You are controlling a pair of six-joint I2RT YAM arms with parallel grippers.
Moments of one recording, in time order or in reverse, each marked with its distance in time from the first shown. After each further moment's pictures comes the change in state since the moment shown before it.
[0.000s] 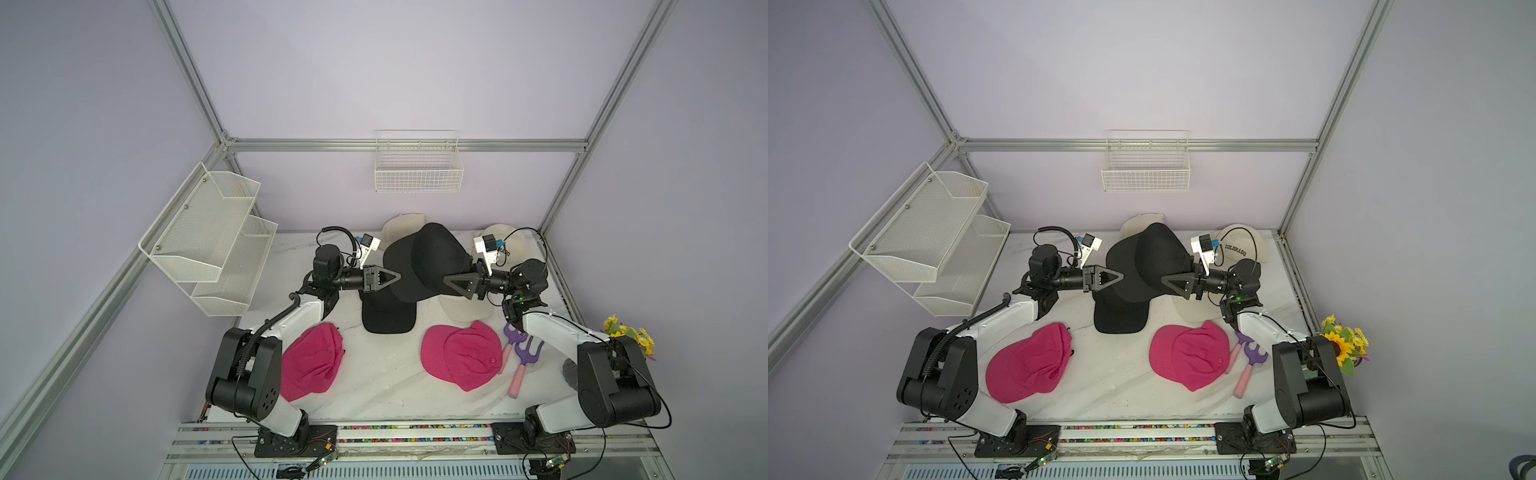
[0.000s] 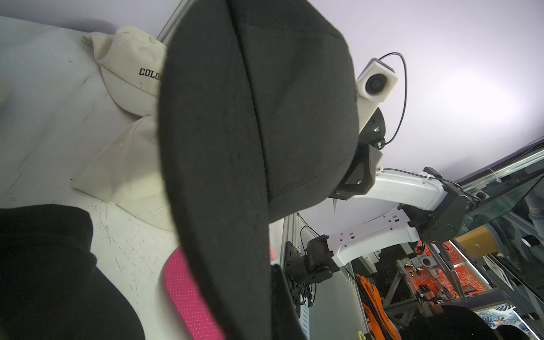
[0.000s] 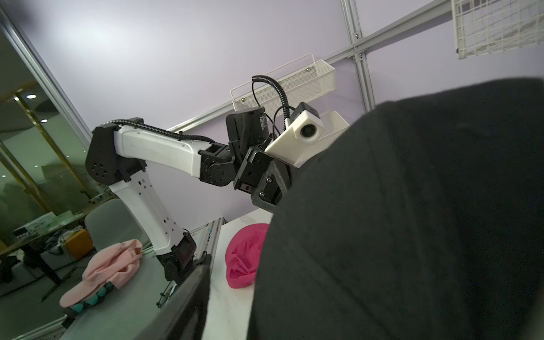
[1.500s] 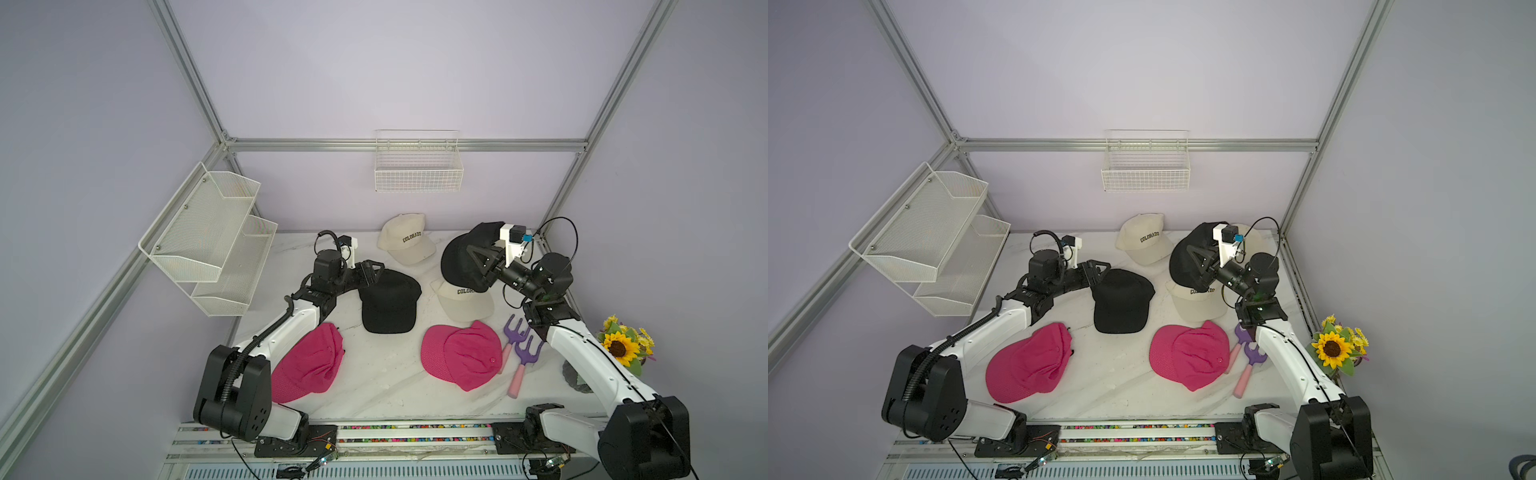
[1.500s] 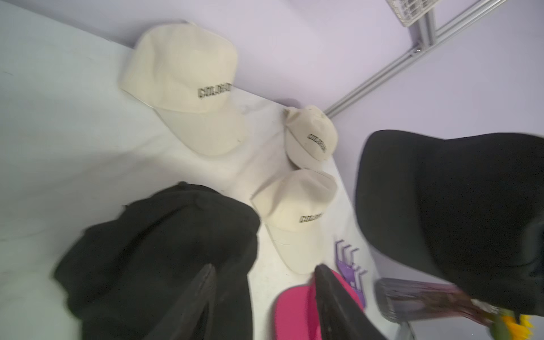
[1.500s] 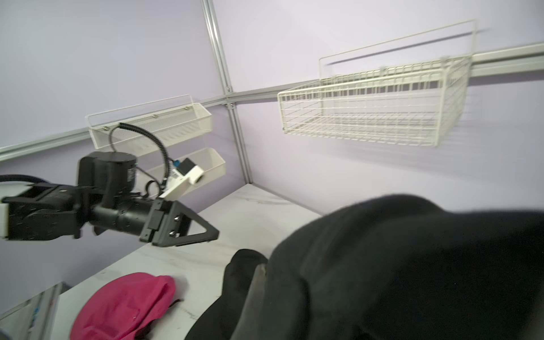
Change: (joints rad) left arm -0.025 -0.165 -0.054 -0.277 -0.812 0.059; right arm -0.049 -0.277 0.085 -0.610 0.551 -0.483
